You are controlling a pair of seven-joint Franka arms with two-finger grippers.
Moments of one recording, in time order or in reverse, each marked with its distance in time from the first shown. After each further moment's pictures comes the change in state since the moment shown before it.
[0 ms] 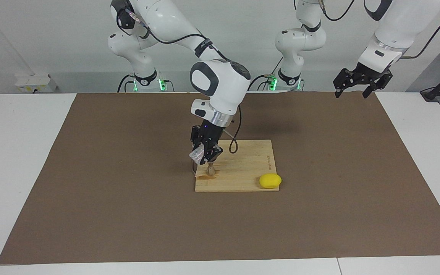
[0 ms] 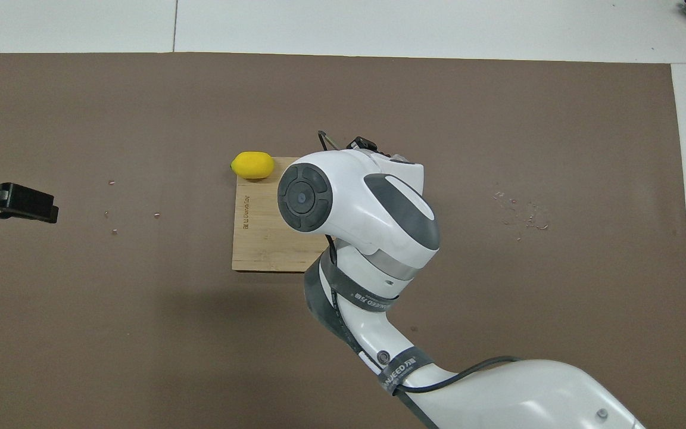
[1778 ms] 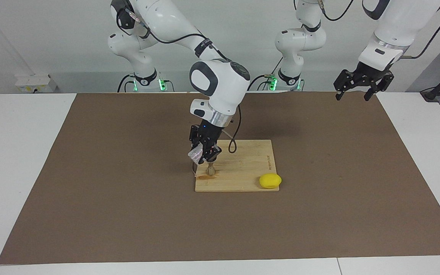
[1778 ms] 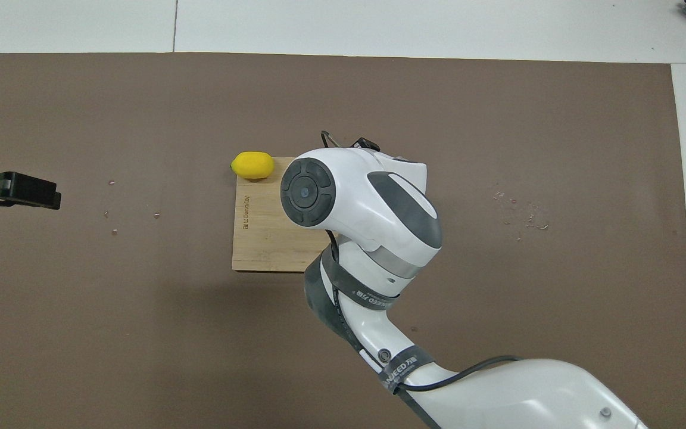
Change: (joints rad) left arm 0.000 -0.001 -0.009 -0.002 0.000 0.065 -0.002; right arm -0.002 0.000 -0.006 0.006 0.038 -0.023 -0.014
